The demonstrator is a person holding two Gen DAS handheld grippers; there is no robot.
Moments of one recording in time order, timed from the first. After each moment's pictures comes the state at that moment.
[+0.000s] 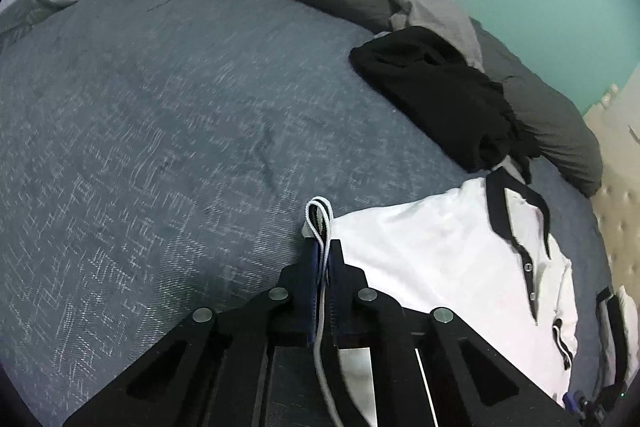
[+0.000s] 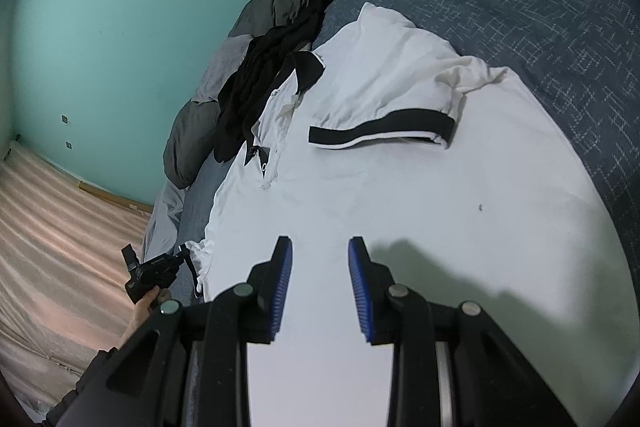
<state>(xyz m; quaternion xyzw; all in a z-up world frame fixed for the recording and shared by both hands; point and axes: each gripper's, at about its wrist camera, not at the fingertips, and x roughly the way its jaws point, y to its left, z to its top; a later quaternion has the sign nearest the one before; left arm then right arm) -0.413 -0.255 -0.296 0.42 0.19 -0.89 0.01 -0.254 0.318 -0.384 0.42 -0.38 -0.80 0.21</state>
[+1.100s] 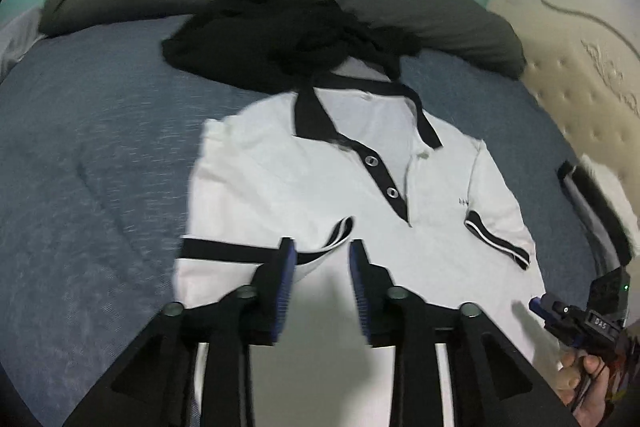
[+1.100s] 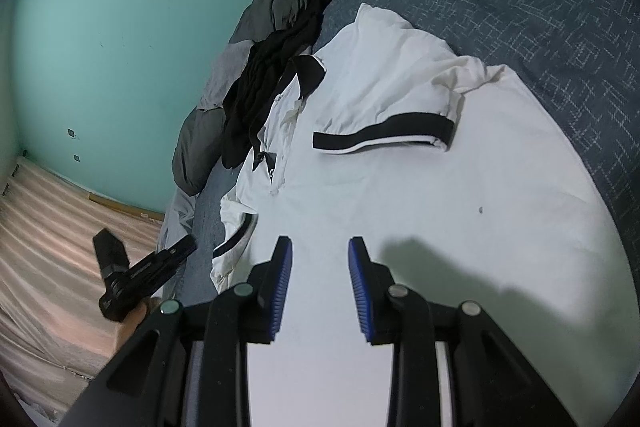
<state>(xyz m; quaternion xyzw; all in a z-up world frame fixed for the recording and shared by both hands) -0.359 -0.079 -0.253 0.45 0.07 -0.88 -0.12 -0.256 0.325 -0.382 0.42 -0.41 -0.78 0.22</state>
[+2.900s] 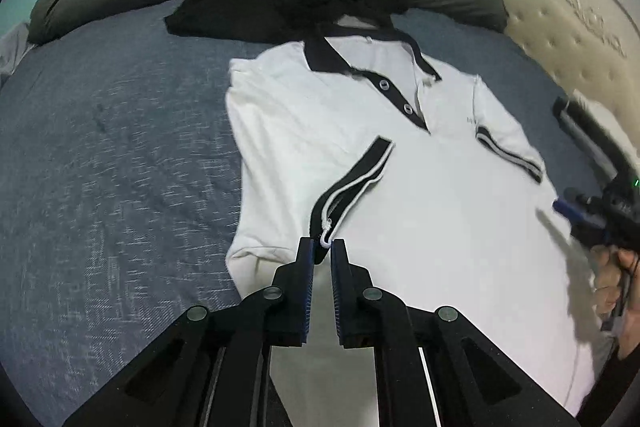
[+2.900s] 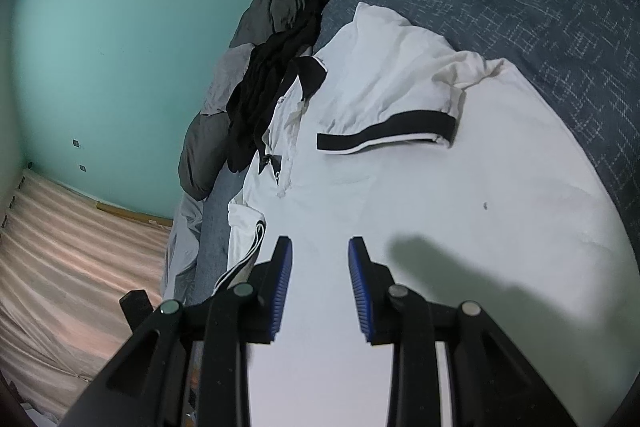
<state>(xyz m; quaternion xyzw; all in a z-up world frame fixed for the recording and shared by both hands) -0.315 -0.113 -0.279 0.47 0.01 -0.87 -0.15 -0.257 0.327 -0.385 0.41 -0.43 -0.77 0.22</state>
